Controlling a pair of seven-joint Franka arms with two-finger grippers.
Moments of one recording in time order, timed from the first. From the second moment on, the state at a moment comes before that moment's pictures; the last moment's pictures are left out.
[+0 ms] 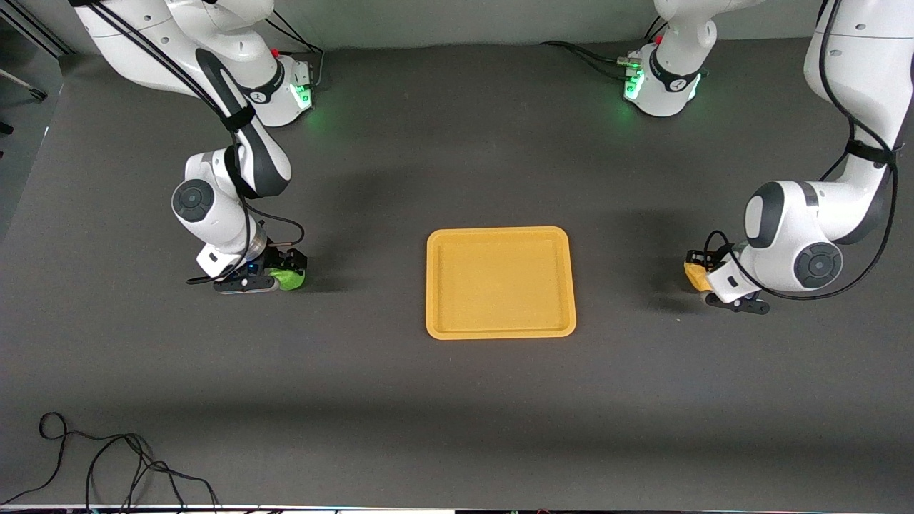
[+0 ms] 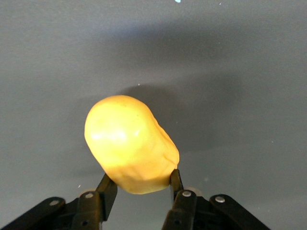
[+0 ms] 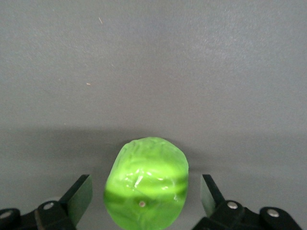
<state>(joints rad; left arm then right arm) 0.22 0.42 -0.21 -2.02 0.10 2.07 0.12 0.23 0.29 -0.05 -2.36 0.01 2.67 0.14</state>
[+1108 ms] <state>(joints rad) 0.22 0.47 -0.21 -2.01 0.12 2.12 0.10 0.23 0.31 -0.05 -2.34 0.01 2.67 0.14</state>
